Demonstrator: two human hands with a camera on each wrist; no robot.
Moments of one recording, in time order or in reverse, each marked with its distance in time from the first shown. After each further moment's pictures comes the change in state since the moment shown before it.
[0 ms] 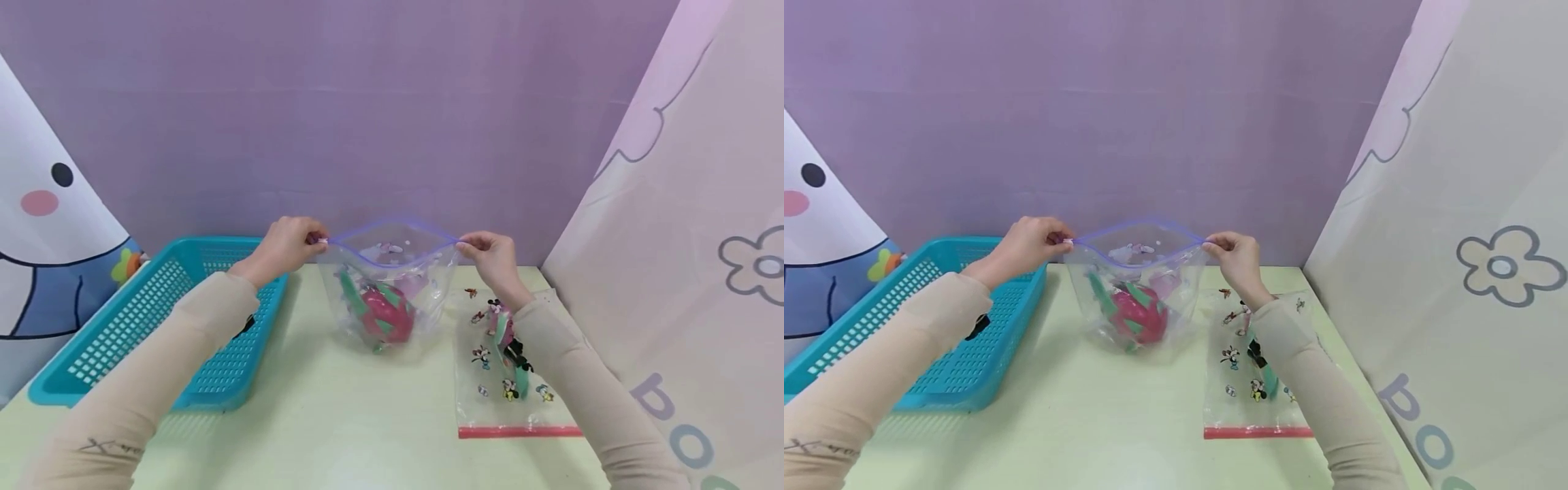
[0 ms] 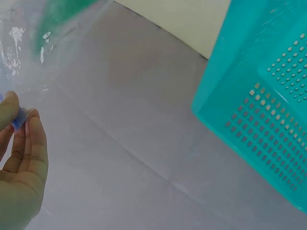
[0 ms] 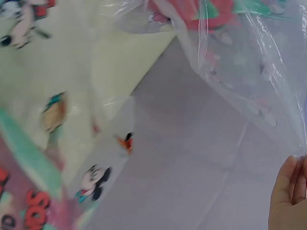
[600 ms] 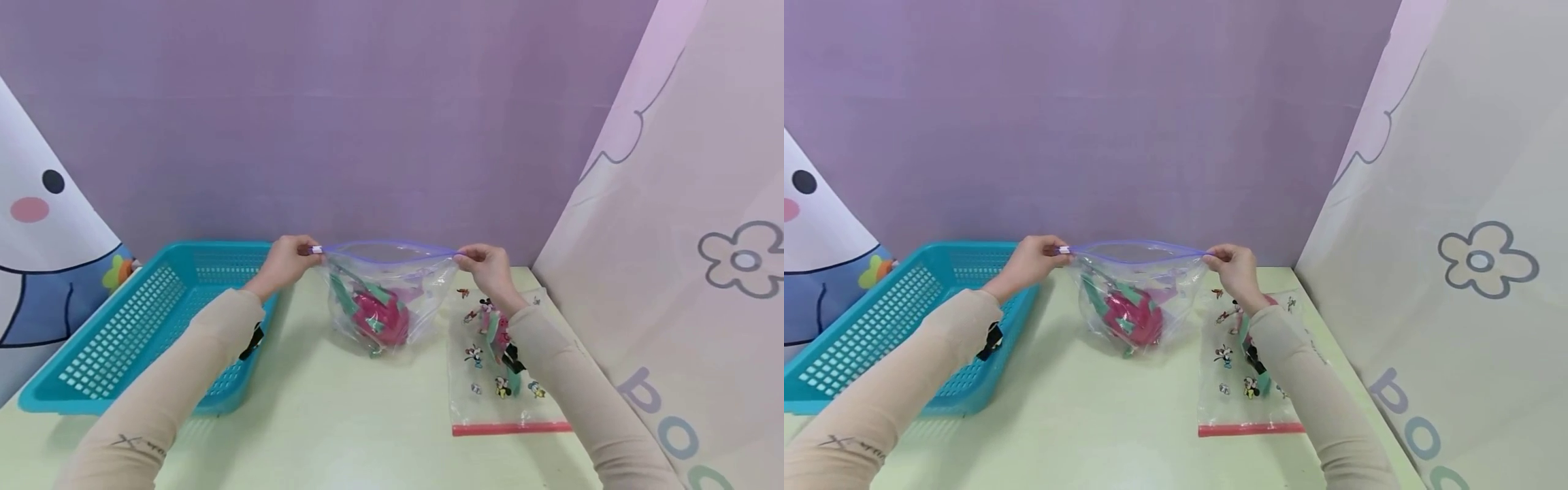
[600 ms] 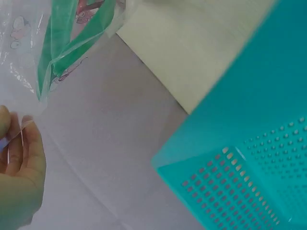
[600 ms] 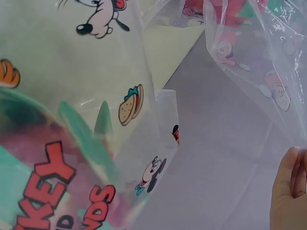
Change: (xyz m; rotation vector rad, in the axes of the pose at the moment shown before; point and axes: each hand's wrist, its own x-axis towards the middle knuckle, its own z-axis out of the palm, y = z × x) left_hand 0.002 -0.034 0.035 -0.358 0.055 -0.171; right_hand 0.006 0.026 0.007 0.010 -0.055 0.061
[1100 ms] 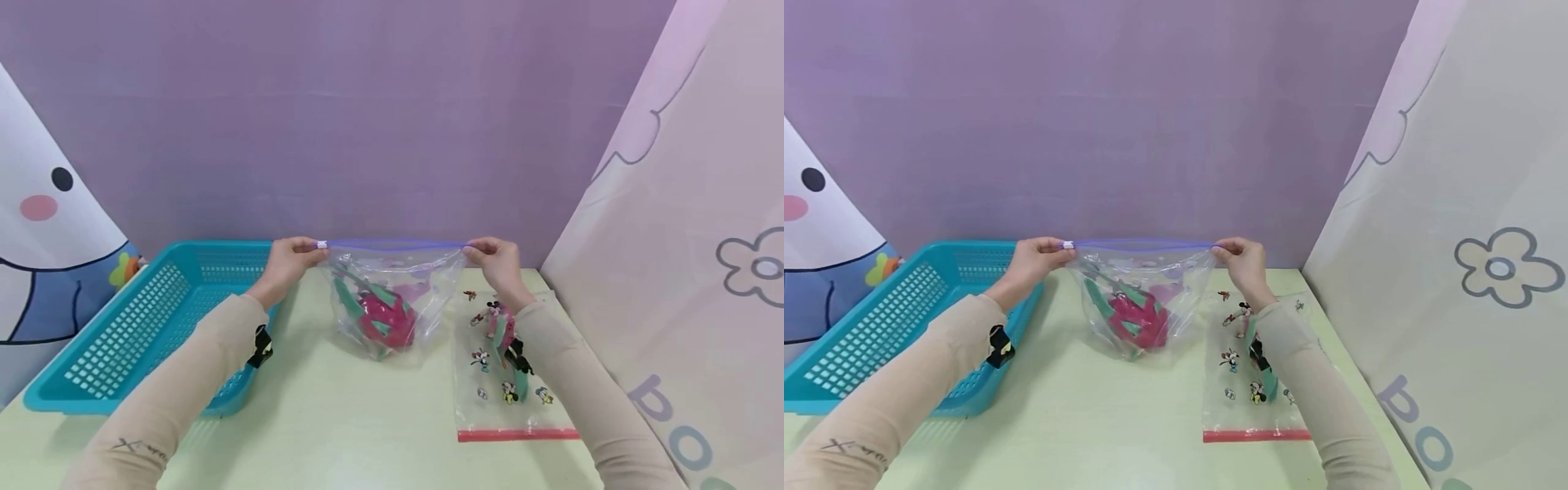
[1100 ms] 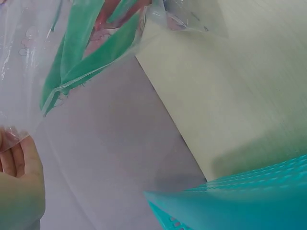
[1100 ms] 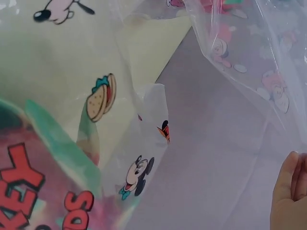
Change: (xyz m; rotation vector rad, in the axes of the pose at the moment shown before) left_hand -0.005 -0.001 0.007 -0.384 0.081 -0.230; right_hand 0.009 -0.001 -0.004 0.056 0.039 0.026
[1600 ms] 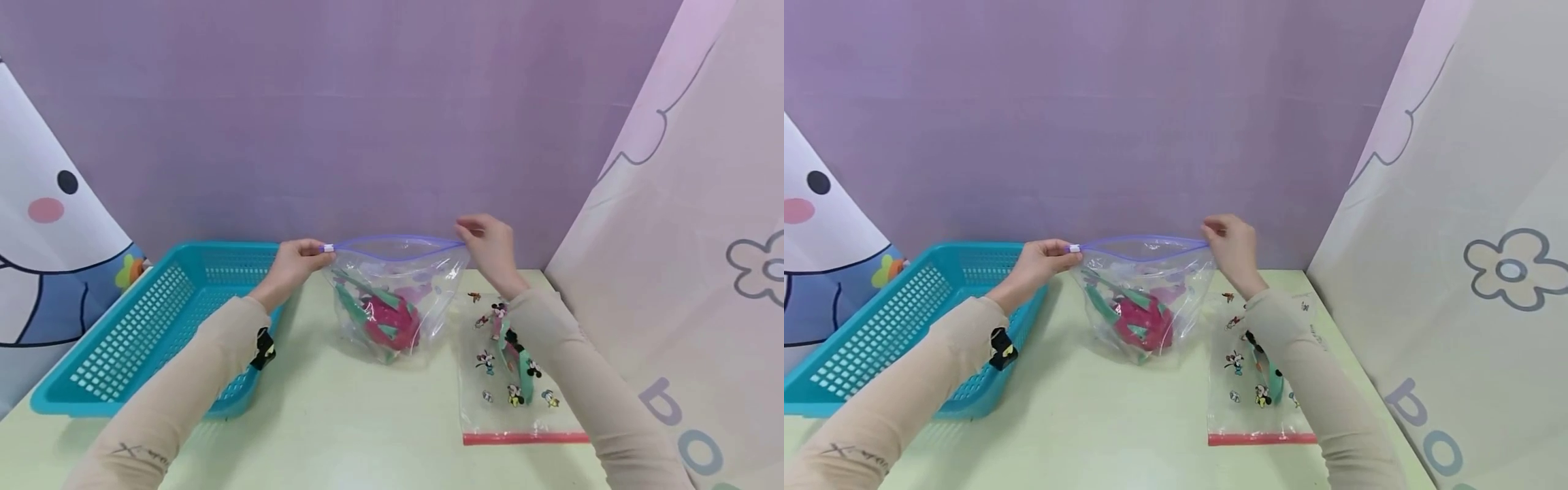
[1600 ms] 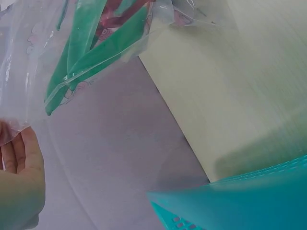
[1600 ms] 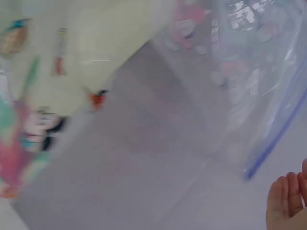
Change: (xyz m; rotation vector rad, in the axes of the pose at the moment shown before) left_hand -0.007 0.002 0.004 0.024 -0.064 0.004; right_hand -0.007 -0.048 0.009 -0.195 0.044 -0.346
